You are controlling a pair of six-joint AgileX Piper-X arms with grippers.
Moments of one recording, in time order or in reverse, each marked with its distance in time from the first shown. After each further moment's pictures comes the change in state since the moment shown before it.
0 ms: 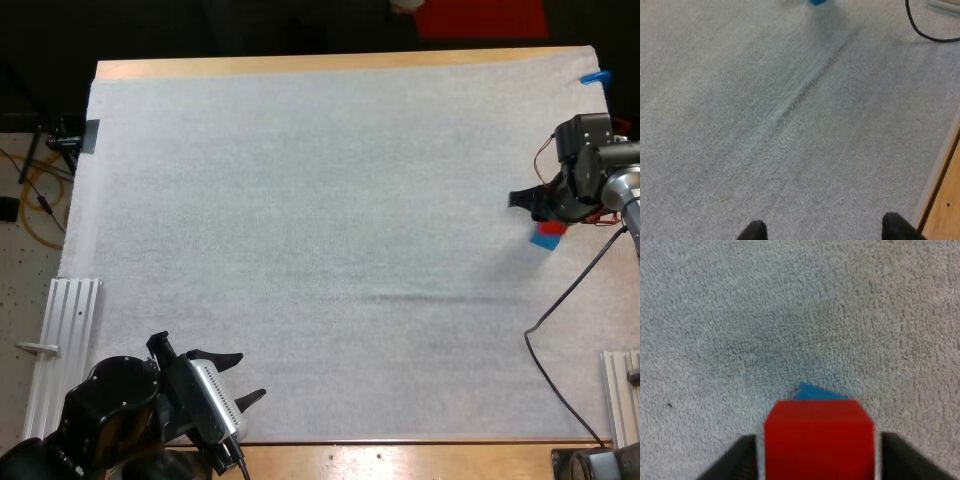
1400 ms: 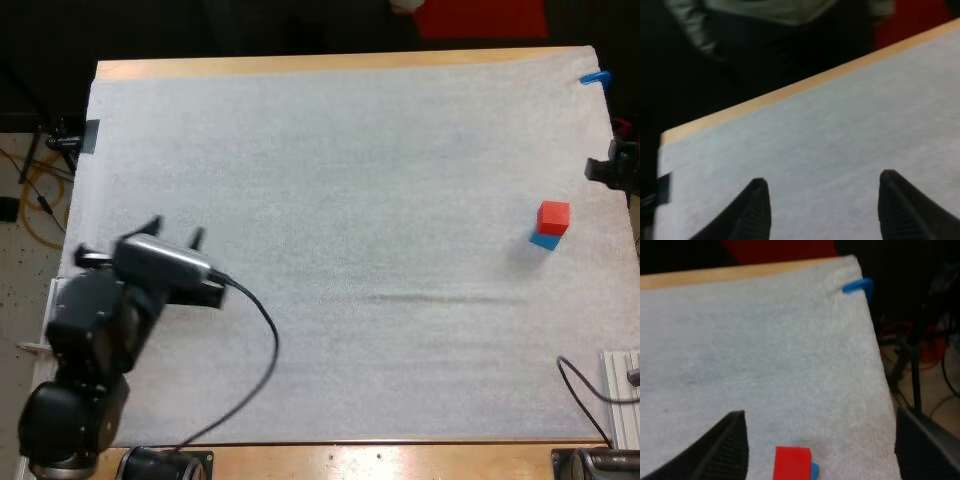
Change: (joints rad) left arm 0.504 0.204 0.000 -0.541 -0.238 -0.041; right arm -0.090 -0.619 0.000 -0.063 -0.067 -0.124
